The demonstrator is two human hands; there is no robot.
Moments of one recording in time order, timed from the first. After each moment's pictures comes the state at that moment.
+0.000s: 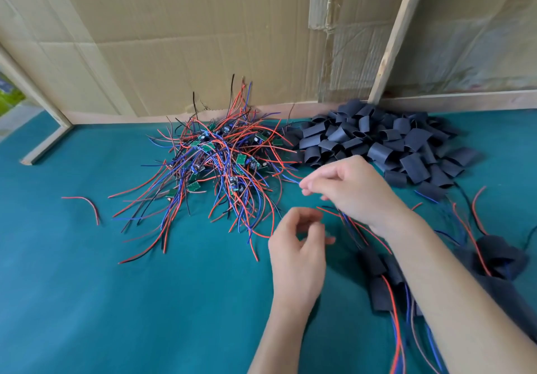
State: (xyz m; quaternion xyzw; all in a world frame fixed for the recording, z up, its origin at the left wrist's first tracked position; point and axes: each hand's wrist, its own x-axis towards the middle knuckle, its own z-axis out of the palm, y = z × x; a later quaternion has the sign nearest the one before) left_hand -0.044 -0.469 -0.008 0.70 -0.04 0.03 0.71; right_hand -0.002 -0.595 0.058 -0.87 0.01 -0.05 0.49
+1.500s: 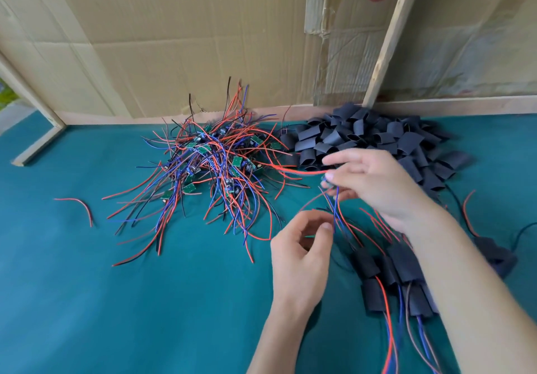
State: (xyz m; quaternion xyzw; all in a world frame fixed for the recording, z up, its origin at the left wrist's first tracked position) left_hand -0.049 -0.471 -0.009 0.70 -0.12 0.04 0.70; right_hand -0.011 -0.625 0.067 -0.78 0.05 -0.03 0.63
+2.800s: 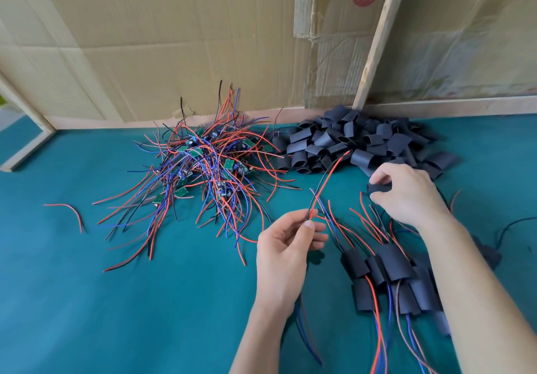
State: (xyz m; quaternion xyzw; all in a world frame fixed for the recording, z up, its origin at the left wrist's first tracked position) left_hand -0.043 -0.466 -0.008 0.60 -0.06 -0.05 0.79; right_hand -0.014 -0.696 0.032 -0.95 0.21 -0.09 0.23
